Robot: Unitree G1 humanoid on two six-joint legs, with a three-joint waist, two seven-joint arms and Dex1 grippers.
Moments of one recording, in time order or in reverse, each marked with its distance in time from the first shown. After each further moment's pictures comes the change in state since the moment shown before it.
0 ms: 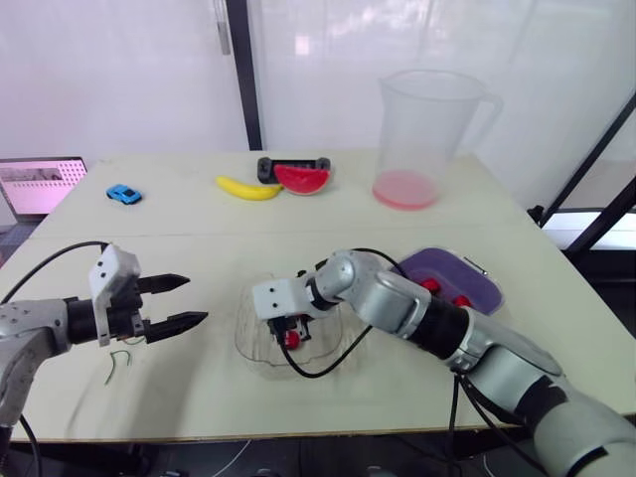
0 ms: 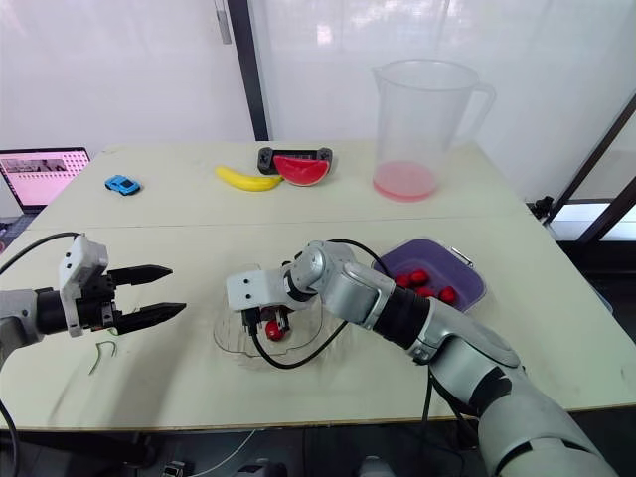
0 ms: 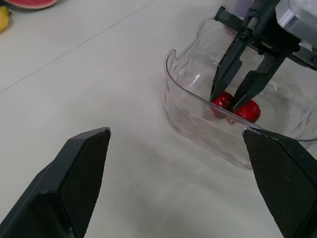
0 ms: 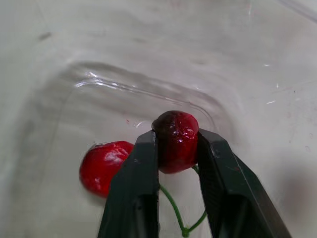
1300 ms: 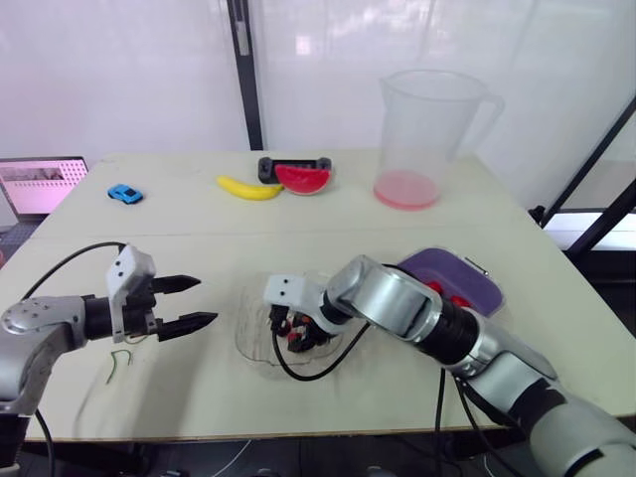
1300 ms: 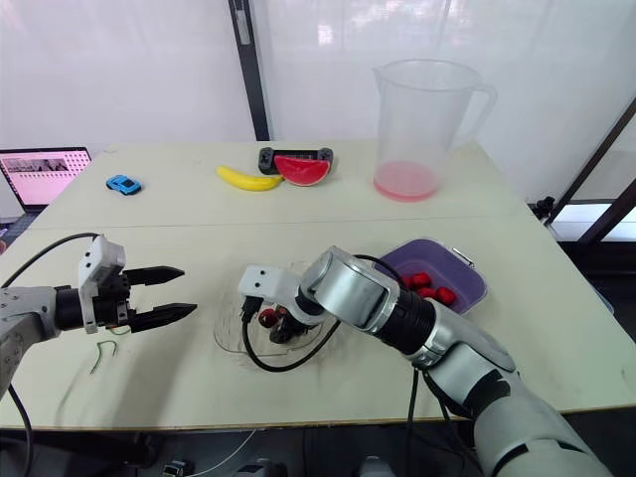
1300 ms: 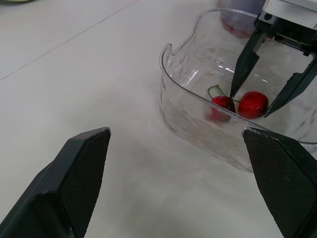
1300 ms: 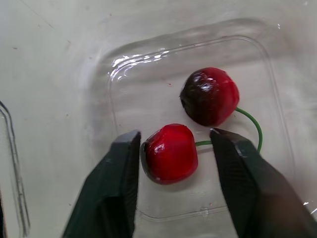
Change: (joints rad) left arm -0.064 -0.015 -0.085 0.052 0.028 -0.020 -0.012; right arm 0.016 0.009 -0.106 -0.236 0.276 0.737 -0.140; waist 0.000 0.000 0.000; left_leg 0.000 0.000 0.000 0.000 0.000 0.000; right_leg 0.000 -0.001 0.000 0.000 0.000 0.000
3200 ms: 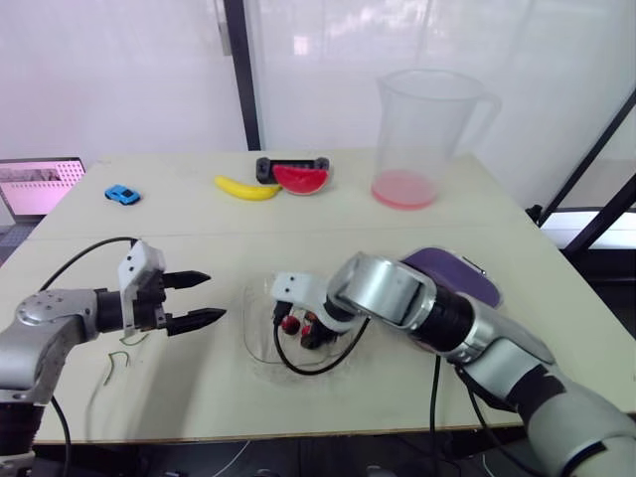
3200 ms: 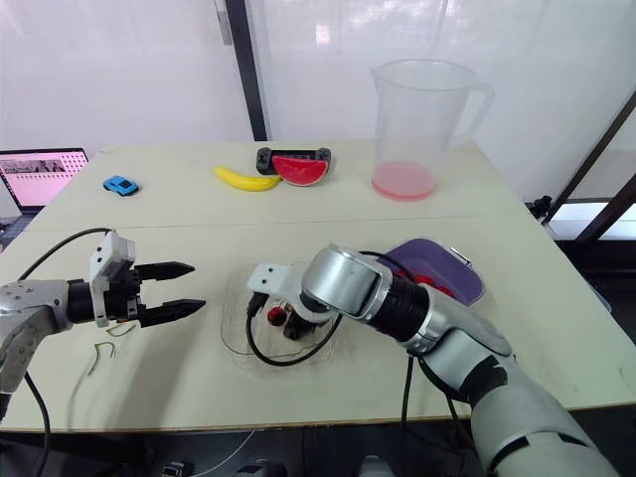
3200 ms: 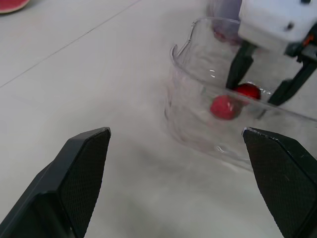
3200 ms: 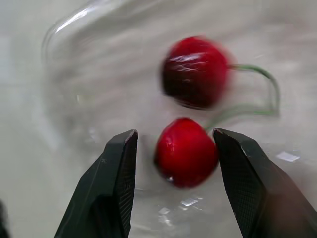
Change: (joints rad) left arm -0.067 -0.030 -0.039 0.029 0.016 -0.004 -0.037; right arm -0.078 0.027 0.034 0.039 0.151 0.232 -0.173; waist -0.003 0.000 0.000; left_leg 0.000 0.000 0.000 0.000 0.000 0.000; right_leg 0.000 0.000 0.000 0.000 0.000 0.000
